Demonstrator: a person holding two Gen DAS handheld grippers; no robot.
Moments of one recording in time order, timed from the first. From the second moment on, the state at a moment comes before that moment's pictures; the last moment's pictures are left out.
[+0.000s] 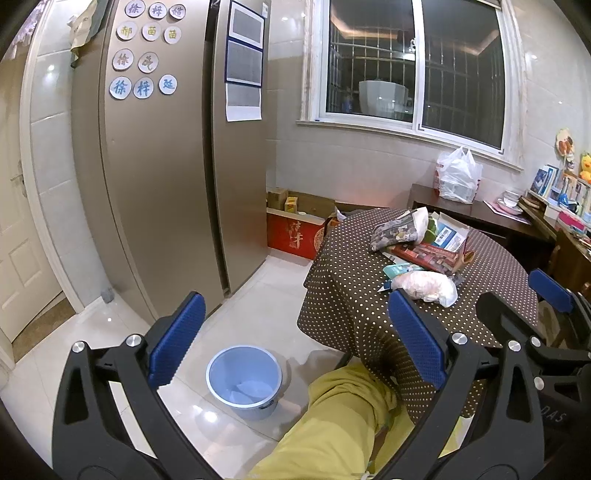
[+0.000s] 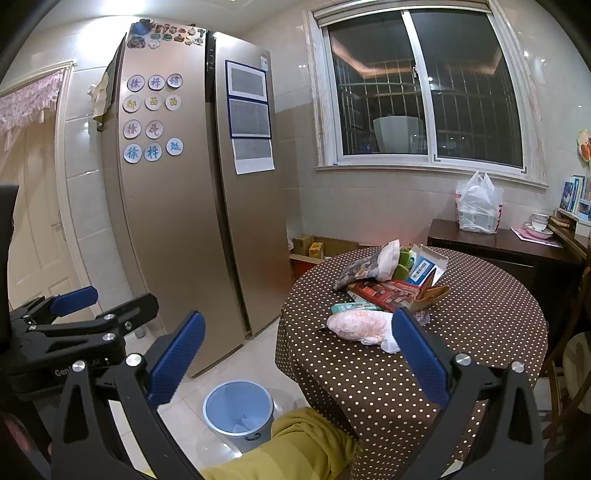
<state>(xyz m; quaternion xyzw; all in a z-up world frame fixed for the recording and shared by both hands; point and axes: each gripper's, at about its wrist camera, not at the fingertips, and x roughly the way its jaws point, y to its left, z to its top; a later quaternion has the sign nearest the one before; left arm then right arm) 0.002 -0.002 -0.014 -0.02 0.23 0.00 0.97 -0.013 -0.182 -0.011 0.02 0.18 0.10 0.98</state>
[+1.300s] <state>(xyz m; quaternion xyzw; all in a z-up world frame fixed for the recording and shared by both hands) 0.020 -0.009 -0.022 -0.01 0.26 0.01 0.97 0.007 -0.189 -0.020 0.03 0.21 0.11 0.97</state>
